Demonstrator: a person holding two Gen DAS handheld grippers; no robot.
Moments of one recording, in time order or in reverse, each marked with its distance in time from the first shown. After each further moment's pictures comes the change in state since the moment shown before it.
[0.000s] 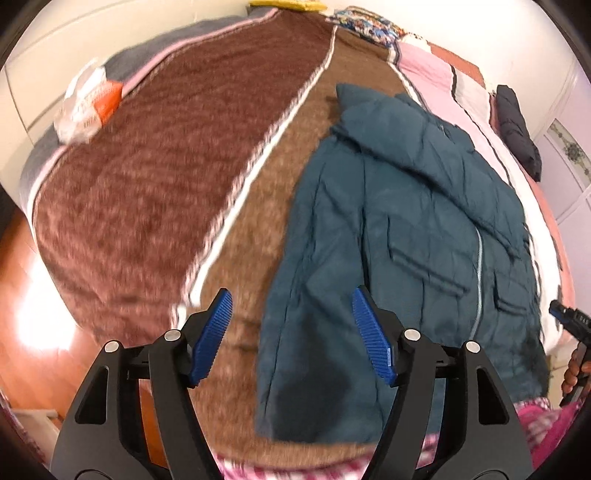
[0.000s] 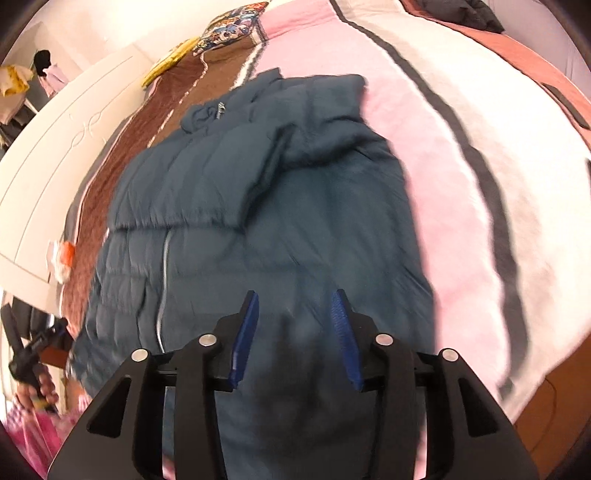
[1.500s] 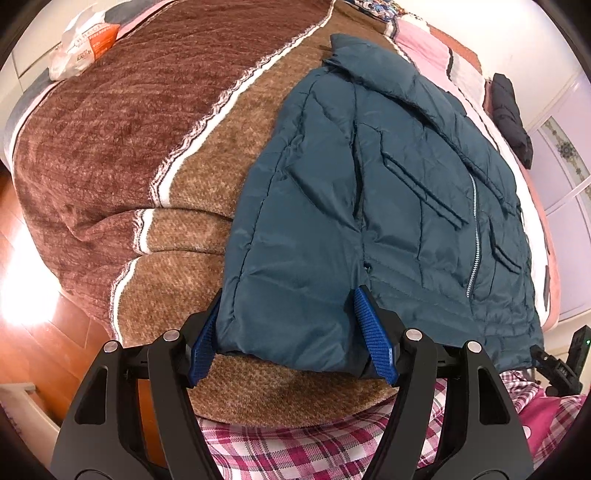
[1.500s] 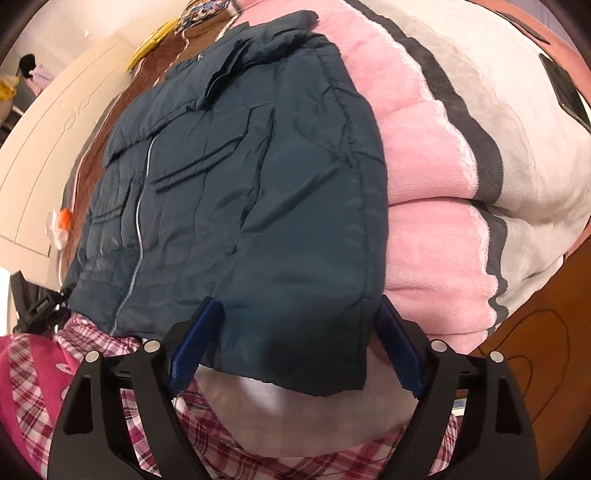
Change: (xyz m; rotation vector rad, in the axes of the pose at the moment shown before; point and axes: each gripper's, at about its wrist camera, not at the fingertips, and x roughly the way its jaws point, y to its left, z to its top) left arm 0.027 -0.006 -0.067 -0.024 0.099 -0.052; right arm -0.005 -0.032 -0.125 0.086 0.096 0.019
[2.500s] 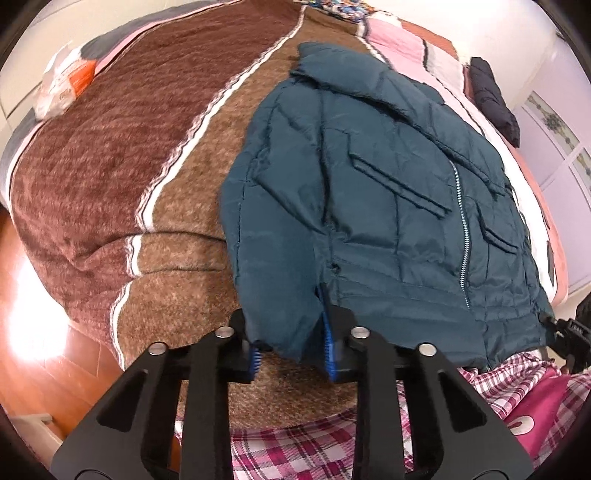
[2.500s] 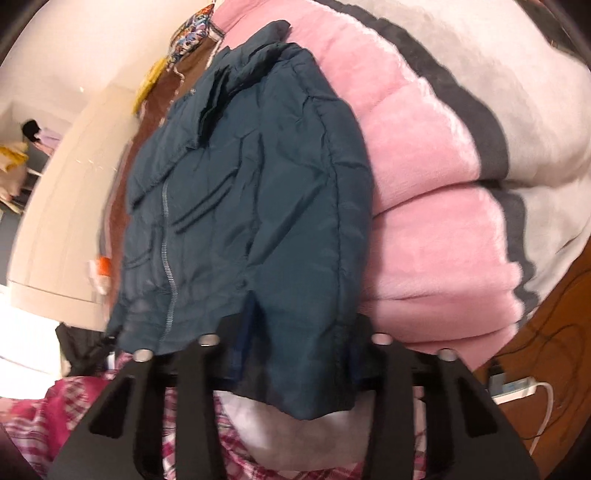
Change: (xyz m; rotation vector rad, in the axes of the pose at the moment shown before) left arm -0.010 -0.020 -0.006 0.129 -0.051 0.005; right arm -0.002 -0.034 0.008 0.193 -0.029 0.212
